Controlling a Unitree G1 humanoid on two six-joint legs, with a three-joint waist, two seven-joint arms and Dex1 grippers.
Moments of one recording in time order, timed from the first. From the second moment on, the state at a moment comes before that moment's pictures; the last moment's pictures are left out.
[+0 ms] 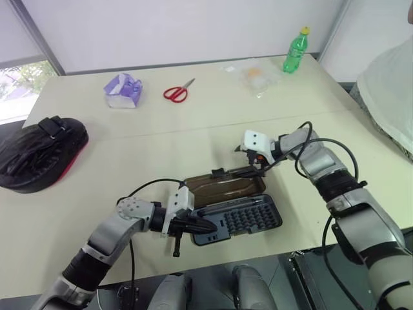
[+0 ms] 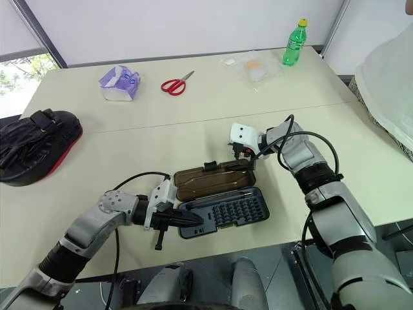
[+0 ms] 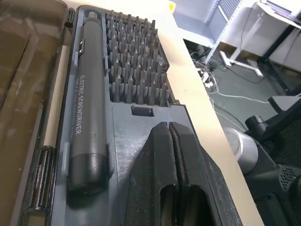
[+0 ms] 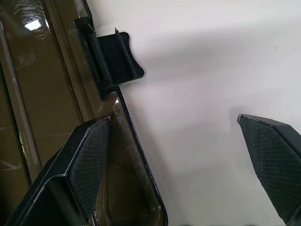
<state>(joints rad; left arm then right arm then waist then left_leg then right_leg) -0.23 0.56 -0.35 -0.18 -0.39 0.42 -1.14 -0.92 -0.57 0.42 0.62 -0.05 0.10 1.17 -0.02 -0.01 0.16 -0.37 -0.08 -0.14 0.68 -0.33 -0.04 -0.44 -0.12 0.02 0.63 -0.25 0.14</state>
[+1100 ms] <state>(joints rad) -0.23 0.56 -0.33 -0.17 -0.38 0.40 -1.07 -1.03 -0.49 0.46 0.84 -0.18 -0.04 1.34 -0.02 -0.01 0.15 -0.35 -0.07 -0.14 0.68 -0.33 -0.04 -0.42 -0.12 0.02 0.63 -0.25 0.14</state>
